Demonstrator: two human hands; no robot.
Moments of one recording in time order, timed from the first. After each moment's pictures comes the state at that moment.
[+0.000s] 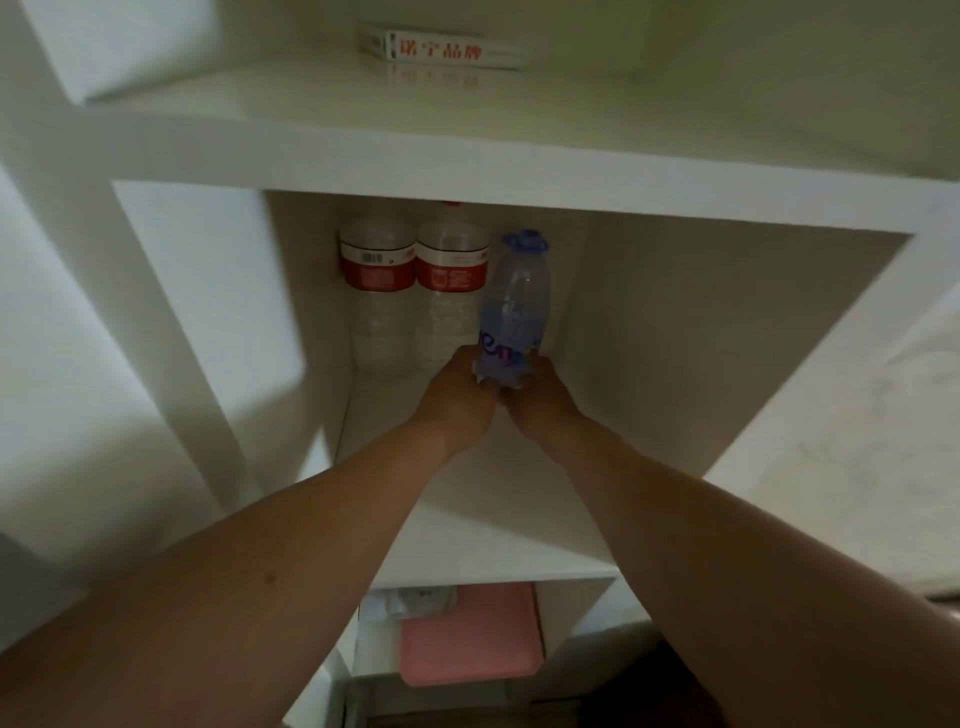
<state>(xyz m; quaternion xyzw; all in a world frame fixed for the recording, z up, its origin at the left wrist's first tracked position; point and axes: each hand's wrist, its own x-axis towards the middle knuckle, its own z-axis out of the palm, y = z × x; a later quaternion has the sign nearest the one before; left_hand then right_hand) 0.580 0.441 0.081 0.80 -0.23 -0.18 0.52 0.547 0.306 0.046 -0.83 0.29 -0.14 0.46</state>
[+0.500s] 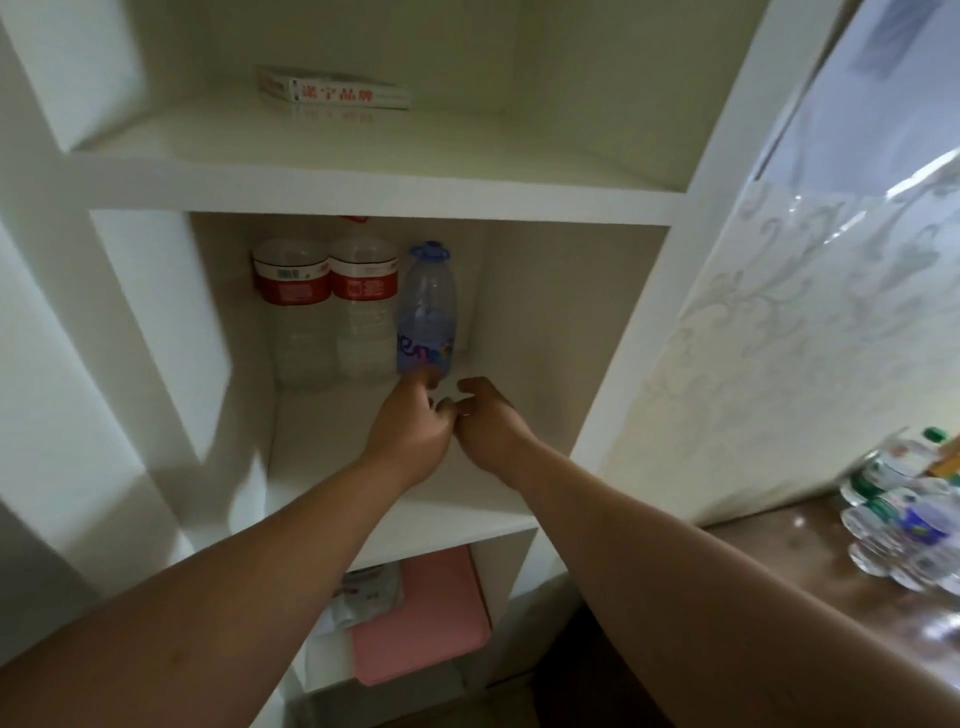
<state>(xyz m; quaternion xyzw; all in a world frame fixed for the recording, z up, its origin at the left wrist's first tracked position) 0.501 0.470 0.110 0.81 -0.31 -0.13 0.48 0.426 0.368 0.113 -0.83 0.34 -0.08 0.43</state>
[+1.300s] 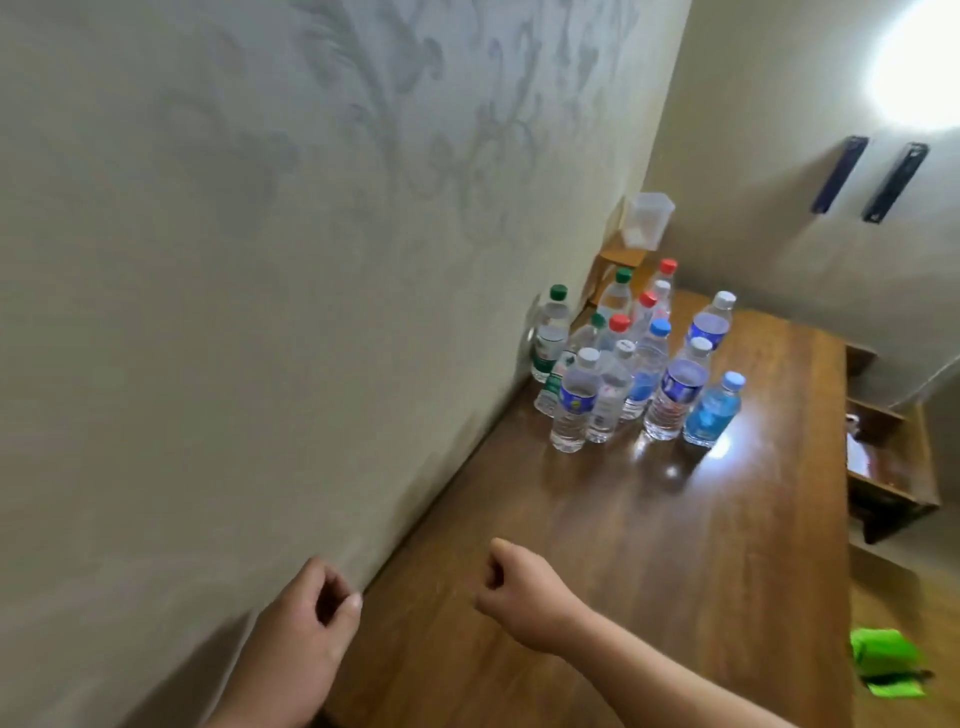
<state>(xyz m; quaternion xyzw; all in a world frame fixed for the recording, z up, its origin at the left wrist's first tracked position) 0.247 0.189 0.013 0.78 -0.49 -0.30 0.24 0.012 0.095 -0.060 -0.70 0.57 -0.08 0.42</state>
